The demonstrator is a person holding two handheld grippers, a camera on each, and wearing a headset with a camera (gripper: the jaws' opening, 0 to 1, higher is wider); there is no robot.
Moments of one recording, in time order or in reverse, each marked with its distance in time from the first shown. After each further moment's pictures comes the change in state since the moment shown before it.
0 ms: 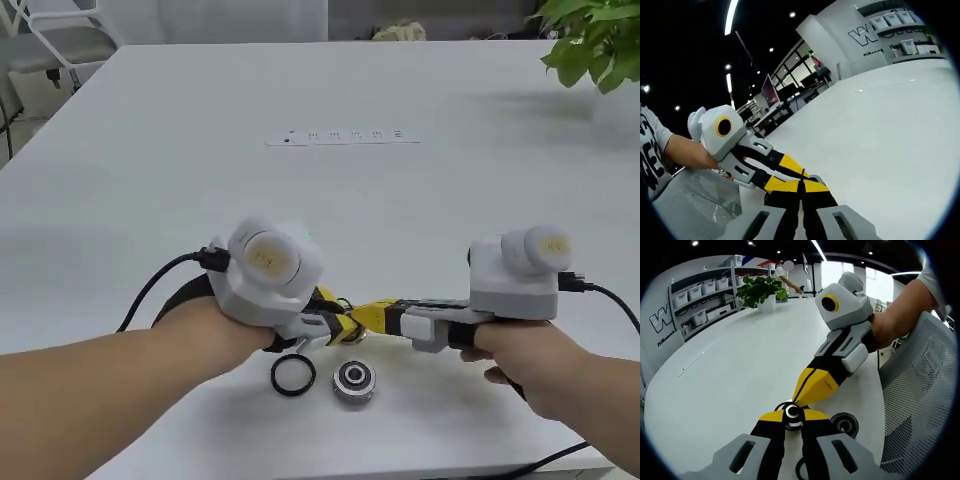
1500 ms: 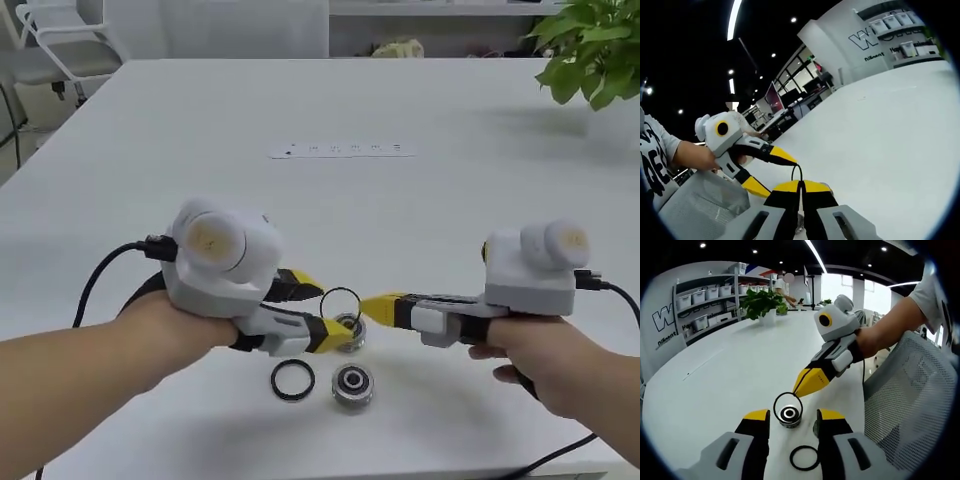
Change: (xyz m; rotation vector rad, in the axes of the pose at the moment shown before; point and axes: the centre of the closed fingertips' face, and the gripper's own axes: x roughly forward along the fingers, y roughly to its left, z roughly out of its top) left arm -0.051 -0.006 0.021 -0.039 -0.108 -0.031; right arm -0.014 0.020 0.020 -0.002 -0.036 0.035
